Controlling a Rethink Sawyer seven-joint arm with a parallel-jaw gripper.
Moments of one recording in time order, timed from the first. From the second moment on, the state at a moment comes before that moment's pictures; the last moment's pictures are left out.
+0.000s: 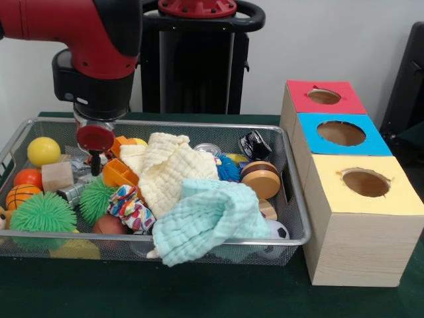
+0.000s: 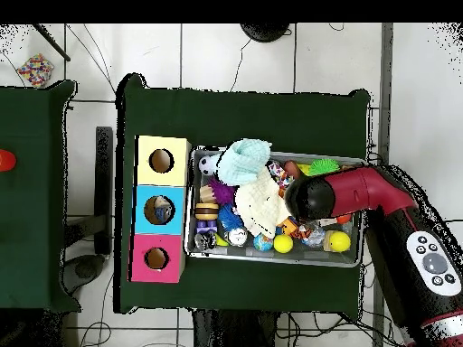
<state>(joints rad) -0.85 -0.56 0.67 1.56 -0.94 1.01 0.36</state>
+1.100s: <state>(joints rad) -0.84 -0.55 0.67 1.55 -0.94 1.13 0.36</state>
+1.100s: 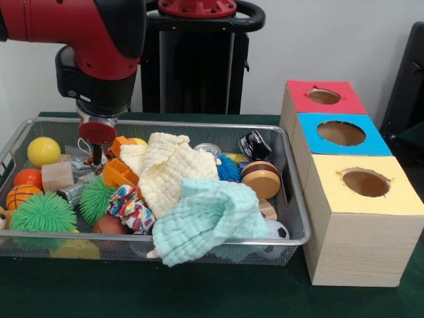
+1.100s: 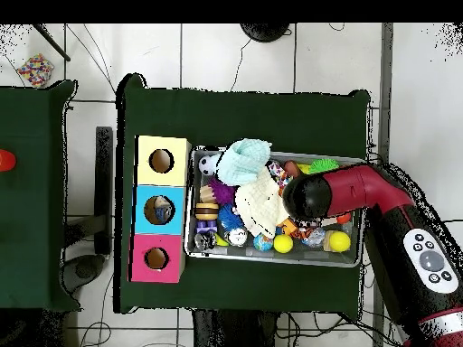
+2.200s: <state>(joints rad) -0.86 -0.52 0.67 1.53 -1.04 1.13 0.34</state>
